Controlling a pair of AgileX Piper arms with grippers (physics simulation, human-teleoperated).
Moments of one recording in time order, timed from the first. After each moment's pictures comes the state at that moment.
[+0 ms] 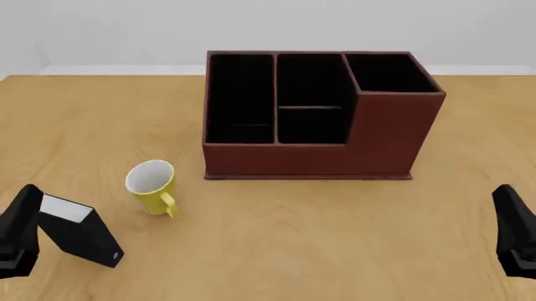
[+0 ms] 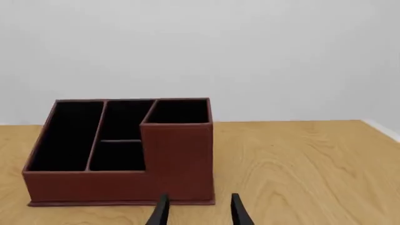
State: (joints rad) left arm 0.00 0.05 -0.06 -0.05 -0.02; right arm 0.00 0.05 -0.06 -0.06 0.02
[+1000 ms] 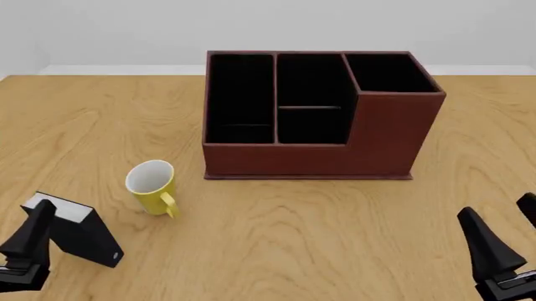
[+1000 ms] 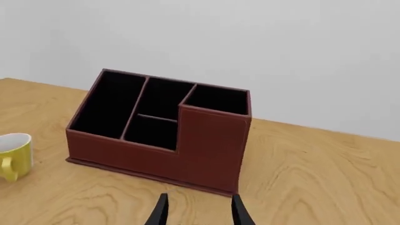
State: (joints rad) left arm -0.03 0.00 -0.02 0.00 0.06; right arm 0.20 0.00 -0.03 0.02 -0.09
